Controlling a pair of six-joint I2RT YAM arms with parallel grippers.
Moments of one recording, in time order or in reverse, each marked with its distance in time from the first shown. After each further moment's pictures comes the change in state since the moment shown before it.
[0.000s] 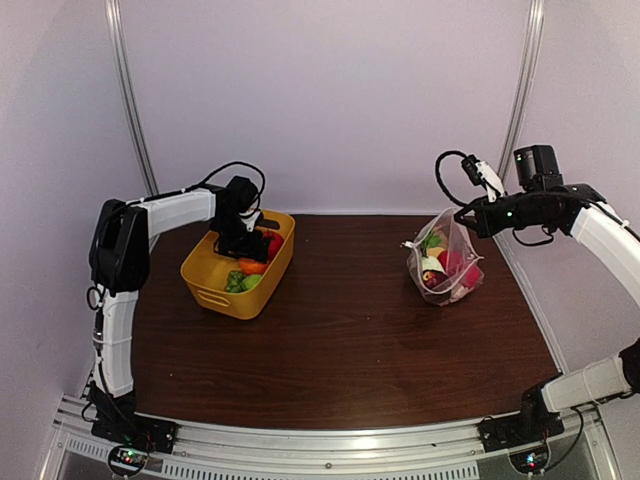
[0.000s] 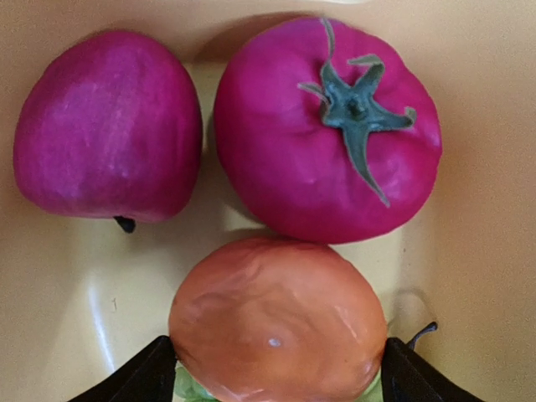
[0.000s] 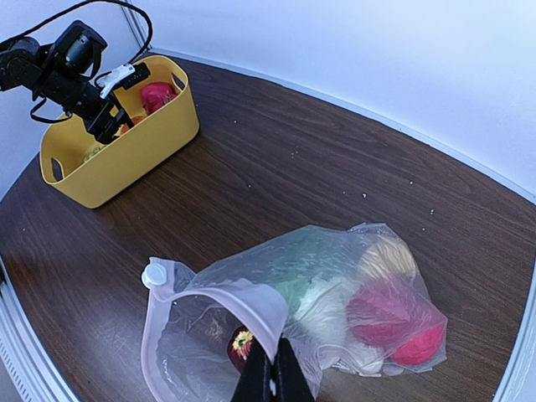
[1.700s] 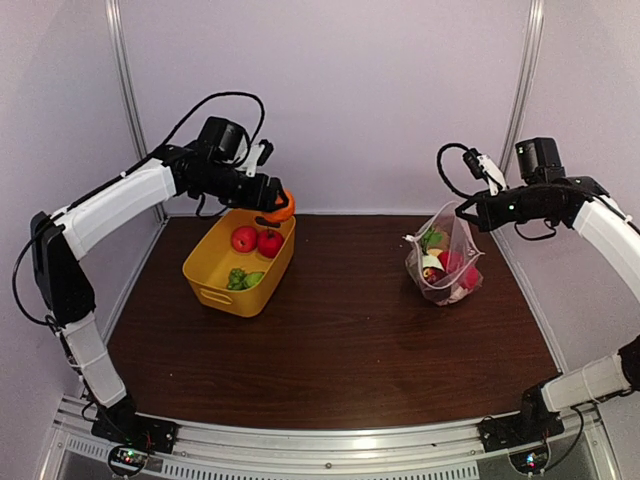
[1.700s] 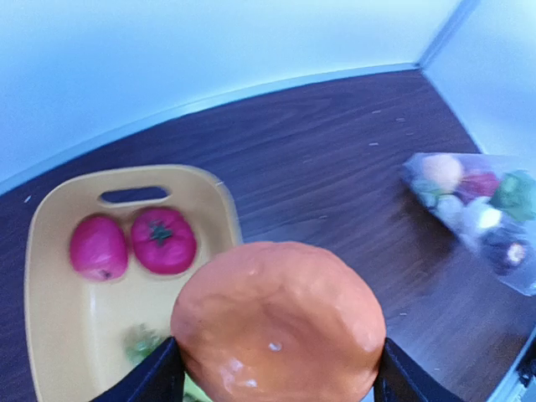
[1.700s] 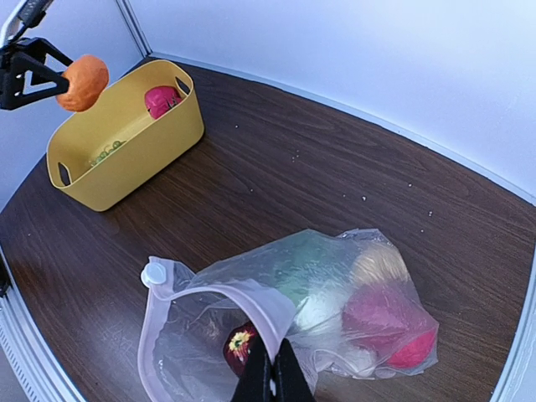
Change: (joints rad) left arm -0.116 -0.400 -0.047 0.100 0.103 -0.022; right arm 0.000 0.011 0.045 -0.038 -0.001 0.011
